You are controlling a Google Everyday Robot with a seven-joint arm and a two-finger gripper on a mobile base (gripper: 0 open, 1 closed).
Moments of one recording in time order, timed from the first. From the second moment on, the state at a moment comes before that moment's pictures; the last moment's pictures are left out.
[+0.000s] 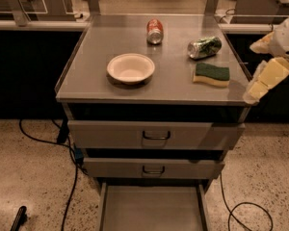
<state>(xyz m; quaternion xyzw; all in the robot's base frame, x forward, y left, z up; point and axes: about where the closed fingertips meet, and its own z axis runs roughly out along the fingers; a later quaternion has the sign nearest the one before) 0.546 -0.260 0.925 -0.55 0.80 0.08 0.24</state>
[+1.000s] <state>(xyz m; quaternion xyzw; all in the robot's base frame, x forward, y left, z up) 0.614 -0.286 0.888 -0.53 0.79 0.10 0.27</state>
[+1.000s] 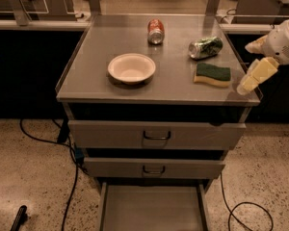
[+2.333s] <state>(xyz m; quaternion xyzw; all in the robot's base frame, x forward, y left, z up) 0.647 -0.281 0.851 -0.52 0.79 0.14 0.29</state>
